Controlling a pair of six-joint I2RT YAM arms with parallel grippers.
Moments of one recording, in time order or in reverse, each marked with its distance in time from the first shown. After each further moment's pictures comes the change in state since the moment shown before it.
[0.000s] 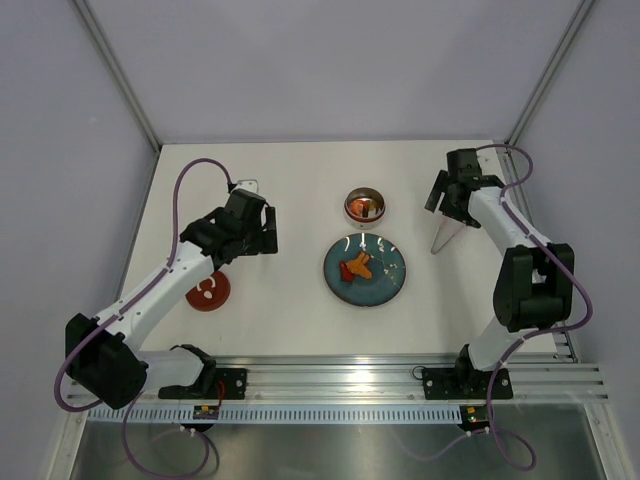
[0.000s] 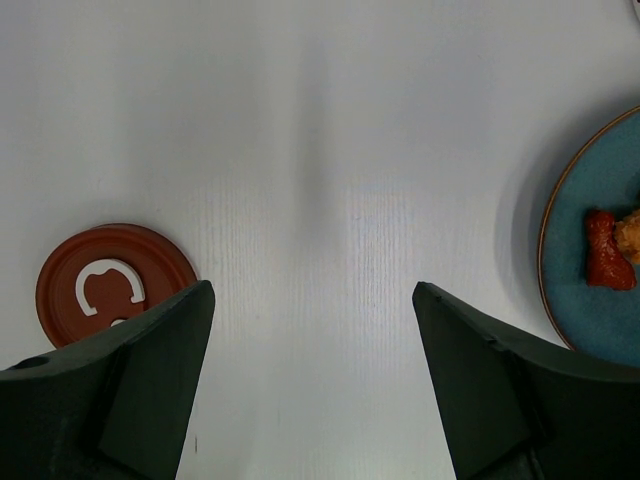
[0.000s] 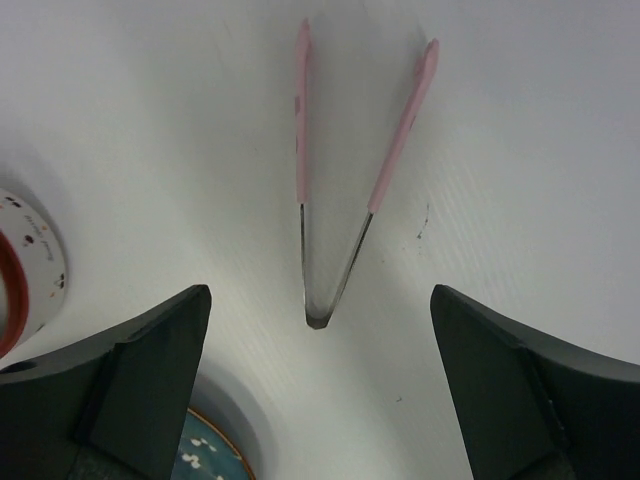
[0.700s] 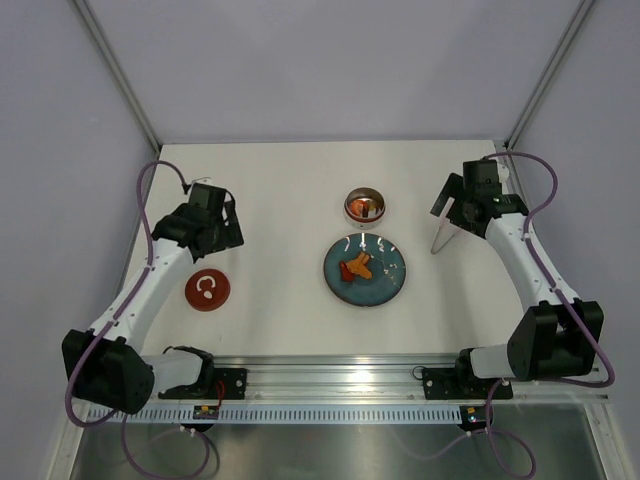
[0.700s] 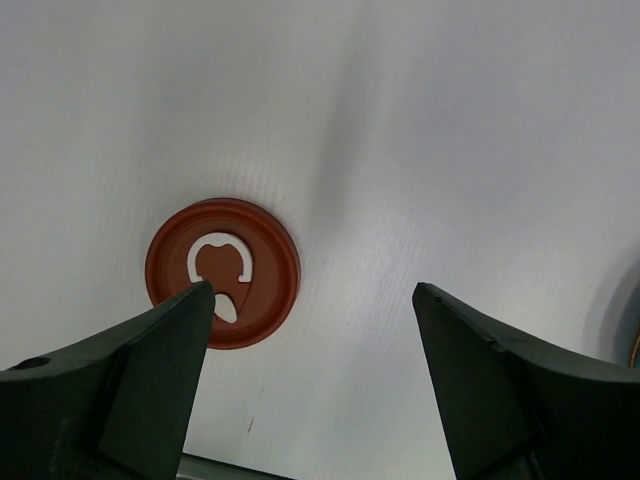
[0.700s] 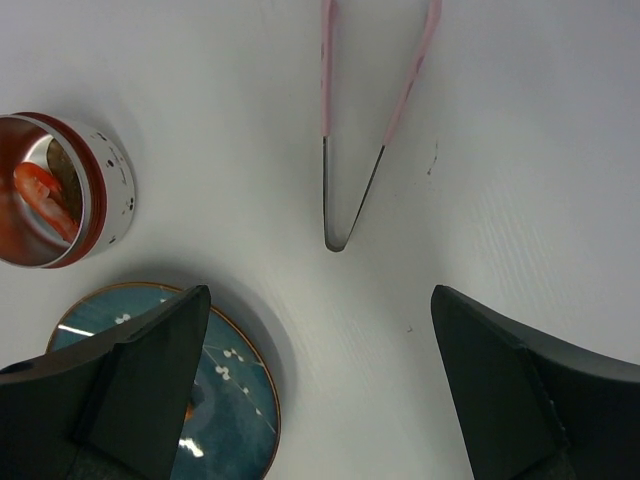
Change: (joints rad) left arm 0.247 -0.030 0.003 -0.086 -0.015 0.006; right arm 0.000 -0.326 -0.125 -0.051 -0.080 0.050
